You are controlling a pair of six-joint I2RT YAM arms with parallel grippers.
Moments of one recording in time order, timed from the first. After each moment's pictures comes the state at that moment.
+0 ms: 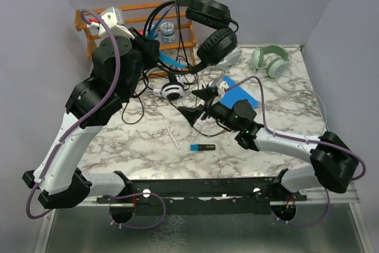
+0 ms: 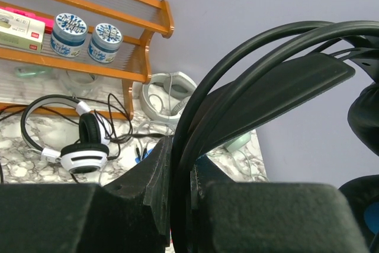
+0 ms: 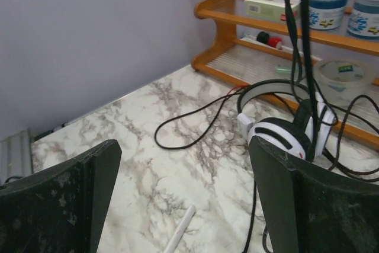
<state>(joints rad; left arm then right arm) -0.75 1.25 1.90 -0.74 -0.58 -0.66 0.86 1.34 0.68 0.84 -0.14 0.16</state>
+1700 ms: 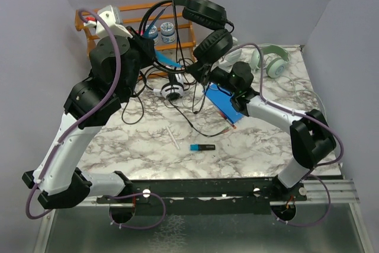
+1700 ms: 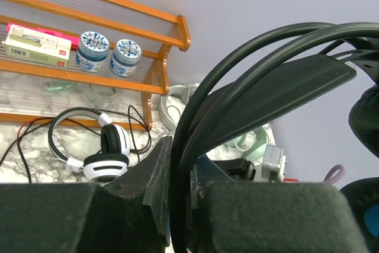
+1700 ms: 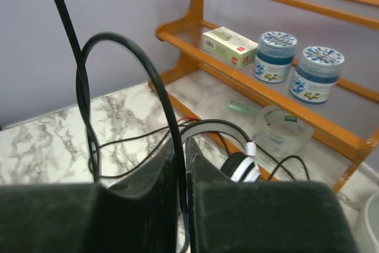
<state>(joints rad) -0.75 1.25 1.91 -0.74 -0.64 -0.58 0.59 1.64 1.09 0.74 -0.45 0.03</state>
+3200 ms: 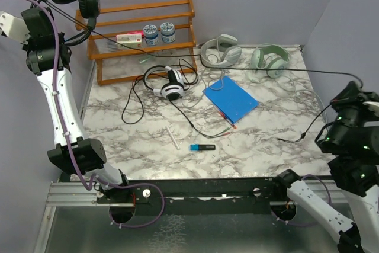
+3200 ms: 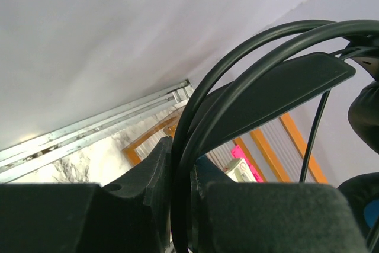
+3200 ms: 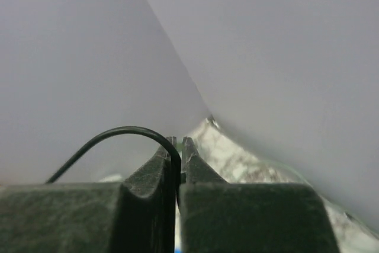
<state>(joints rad) 0.35 1.57 1.97 -0.74 -0.41 -0.82 0.48 0.52 1.06 -0.17 1.09 0.10</state>
